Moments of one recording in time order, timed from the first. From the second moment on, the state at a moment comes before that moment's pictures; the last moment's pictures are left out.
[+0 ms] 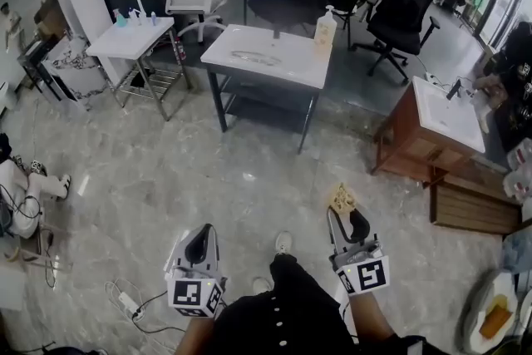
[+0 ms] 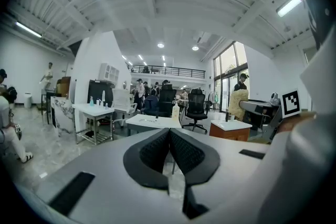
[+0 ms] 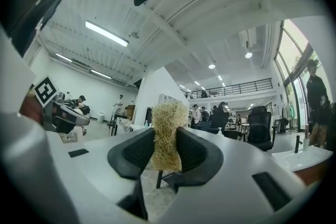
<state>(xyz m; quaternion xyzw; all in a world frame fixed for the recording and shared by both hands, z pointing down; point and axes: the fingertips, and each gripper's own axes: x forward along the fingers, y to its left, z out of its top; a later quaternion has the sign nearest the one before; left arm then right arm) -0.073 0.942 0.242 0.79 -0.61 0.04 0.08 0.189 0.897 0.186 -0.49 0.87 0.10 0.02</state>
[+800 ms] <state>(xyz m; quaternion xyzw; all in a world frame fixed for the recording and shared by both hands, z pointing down) -0.062 0.763 0.233 0.78 -0.62 0.03 0.09 0.195 0.710 0.187 -0.47 0.88 0.09 0.02</state>
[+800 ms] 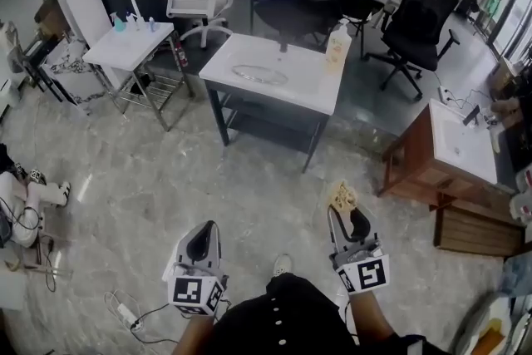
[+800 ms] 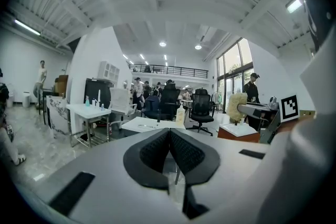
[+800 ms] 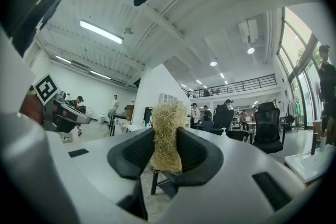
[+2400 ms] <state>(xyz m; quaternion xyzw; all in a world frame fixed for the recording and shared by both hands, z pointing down) -0.043 0.513 0.245 0.77 -0.63 0.03 0.11 0.206 0.459 0.187 -0.45 0.89 0.09 0.02</state>
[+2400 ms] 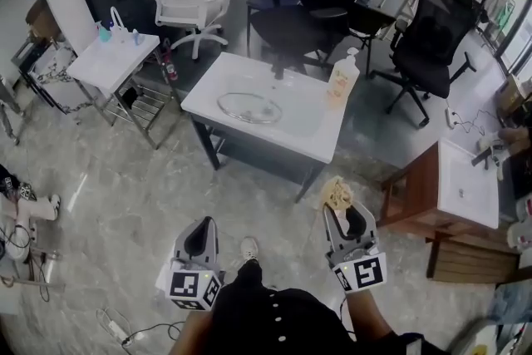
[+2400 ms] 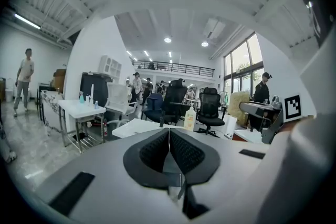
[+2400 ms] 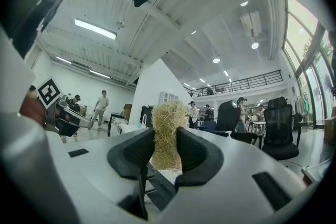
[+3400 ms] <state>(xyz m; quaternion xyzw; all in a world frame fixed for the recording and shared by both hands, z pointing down) -0.151 0.333 0.230 0.78 -0.61 0.03 0.09 0.112 0.295 0.173 -0.47 0.87 0.12 0.02</state>
